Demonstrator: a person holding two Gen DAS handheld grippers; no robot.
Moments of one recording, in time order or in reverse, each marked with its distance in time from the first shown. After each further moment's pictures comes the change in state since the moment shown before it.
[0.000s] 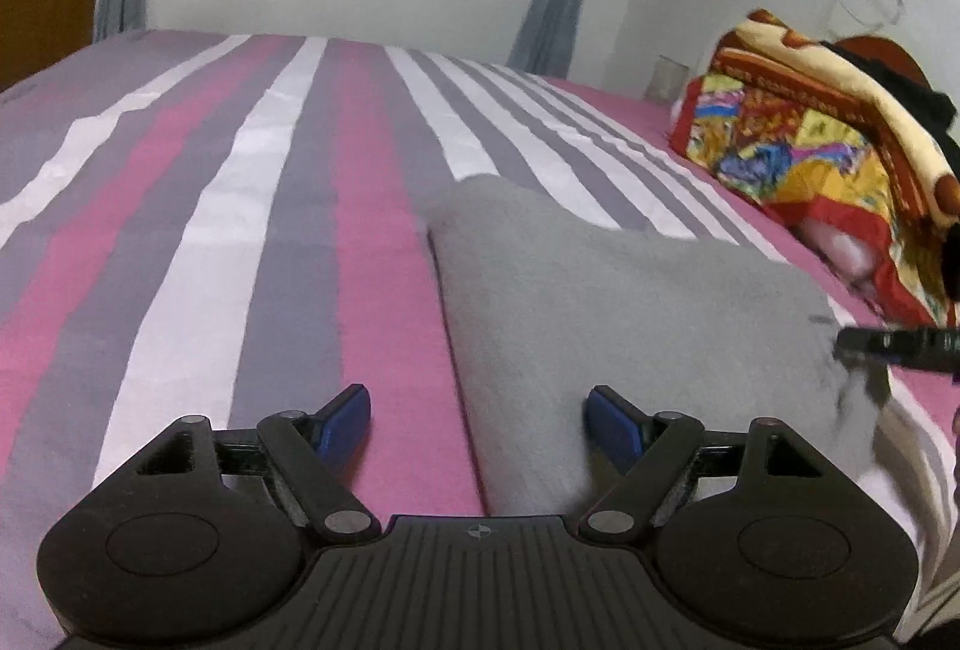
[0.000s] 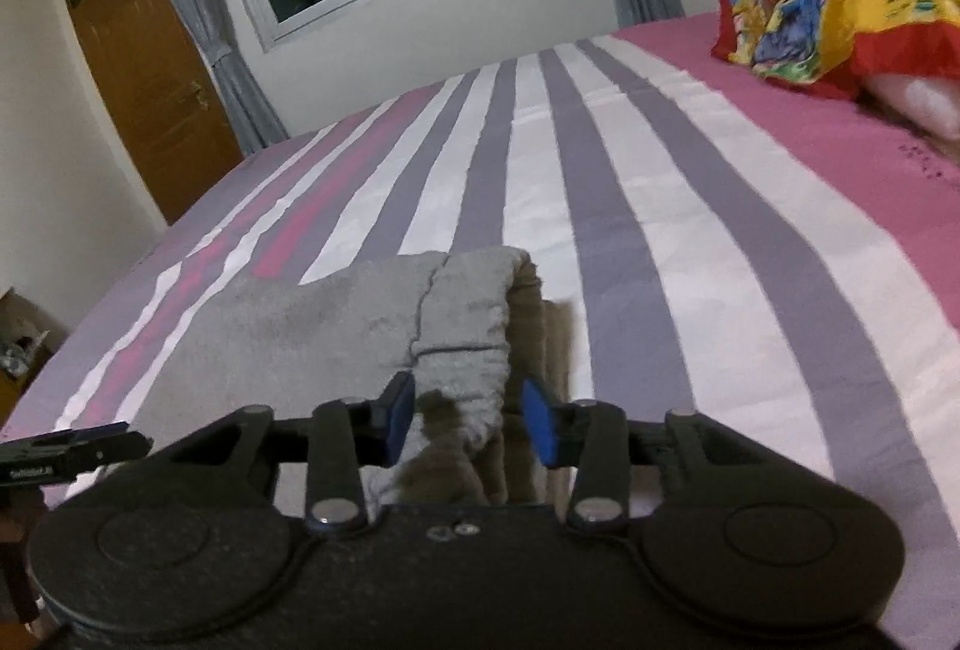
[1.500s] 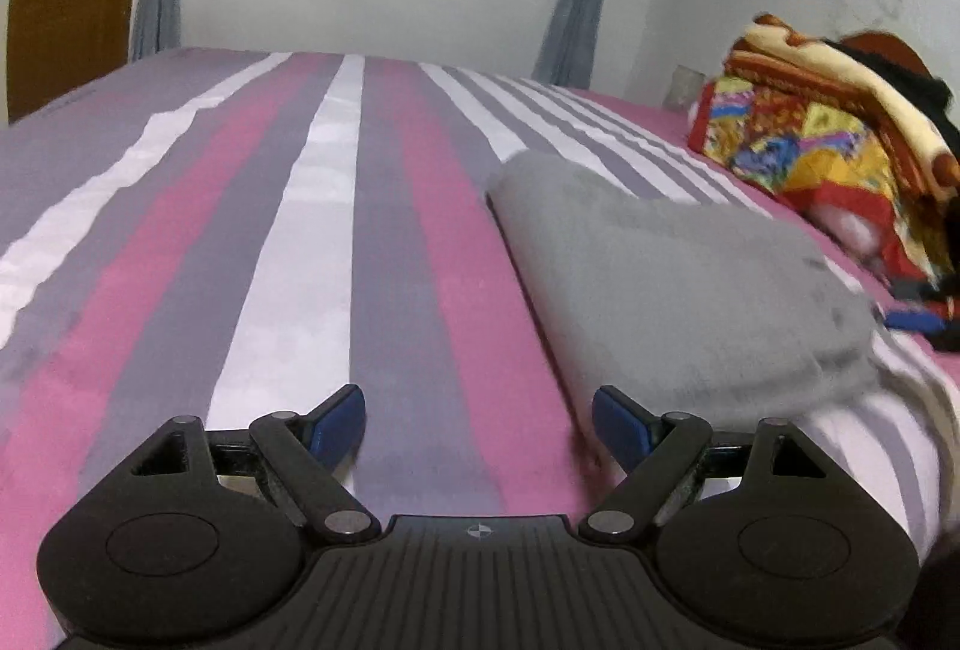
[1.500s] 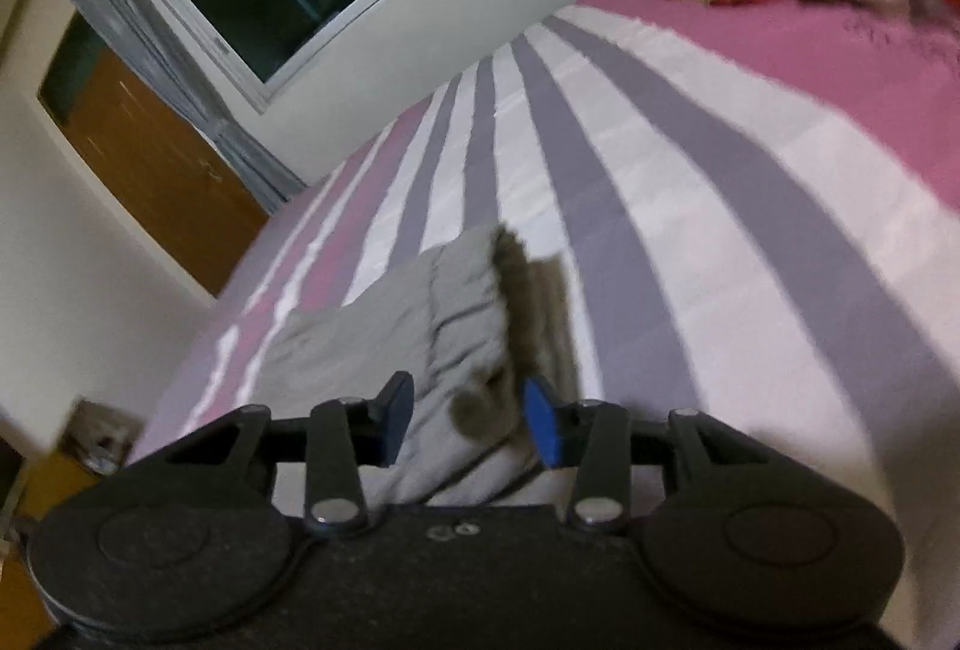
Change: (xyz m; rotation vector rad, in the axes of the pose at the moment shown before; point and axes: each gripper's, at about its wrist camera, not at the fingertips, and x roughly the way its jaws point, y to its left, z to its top) left arm -0.071 0.021 -0.065 0.038 -0.045 0.055; right arm -0.050 -0.034 -0.030 0.335 0.004 0.143
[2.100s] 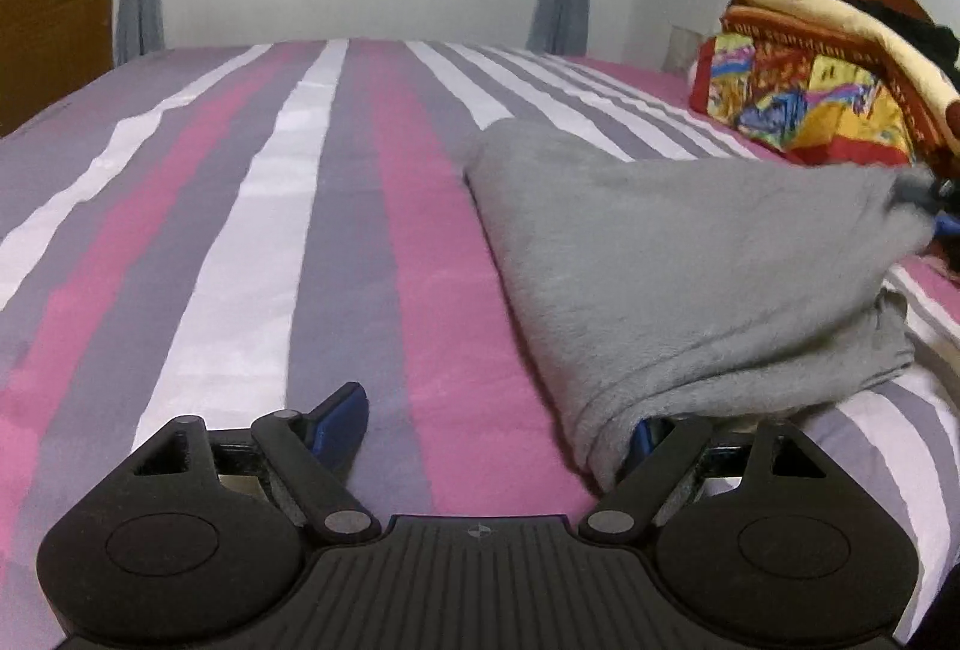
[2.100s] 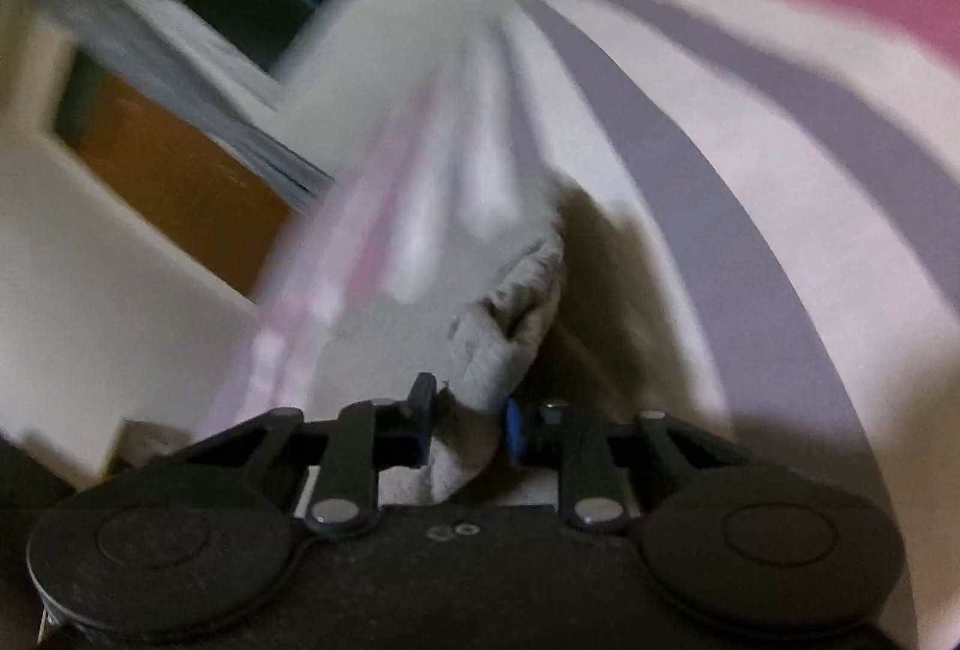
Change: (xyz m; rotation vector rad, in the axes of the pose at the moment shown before) left arm 0.040 -0.021 0.011 0.043 0.042 0.029; right arm 0.022 0.033 0.014 0.022 -0.038 0.120
